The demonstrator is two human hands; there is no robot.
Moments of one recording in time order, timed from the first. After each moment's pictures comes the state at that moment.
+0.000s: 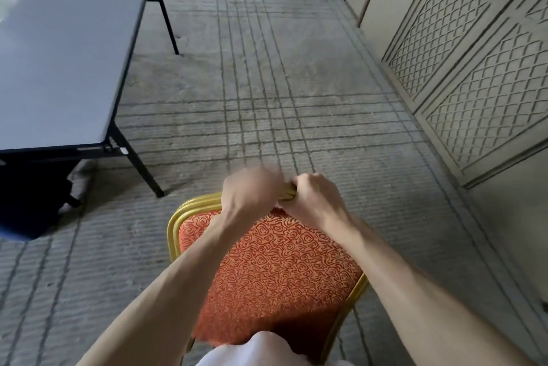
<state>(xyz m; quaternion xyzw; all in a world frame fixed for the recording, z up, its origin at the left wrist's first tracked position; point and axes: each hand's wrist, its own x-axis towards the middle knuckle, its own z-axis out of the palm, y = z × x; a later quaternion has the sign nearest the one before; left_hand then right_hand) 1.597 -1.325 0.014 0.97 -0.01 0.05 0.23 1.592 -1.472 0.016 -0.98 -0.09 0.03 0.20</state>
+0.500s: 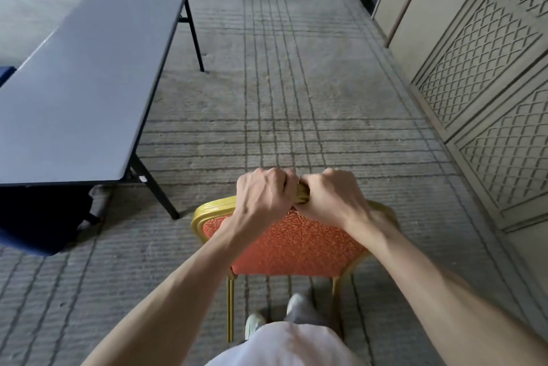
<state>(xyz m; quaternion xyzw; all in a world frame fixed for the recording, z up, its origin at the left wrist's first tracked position) 1.733 -1.299 0.045 0.97 -0.02 0.10 0.23 1.750 -1.453 0.053 -0.96 -0.25 -0.09 0.10</state>
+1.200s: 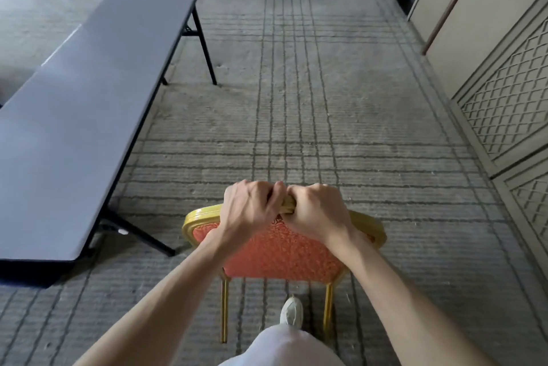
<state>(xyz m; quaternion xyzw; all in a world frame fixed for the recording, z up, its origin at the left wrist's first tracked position) 2.009 -1.316 0.019 0.98 -0.01 0.12 0.18 2.035 -1.473 0.014 -0.95 -0.26 -0.10 0.16</state>
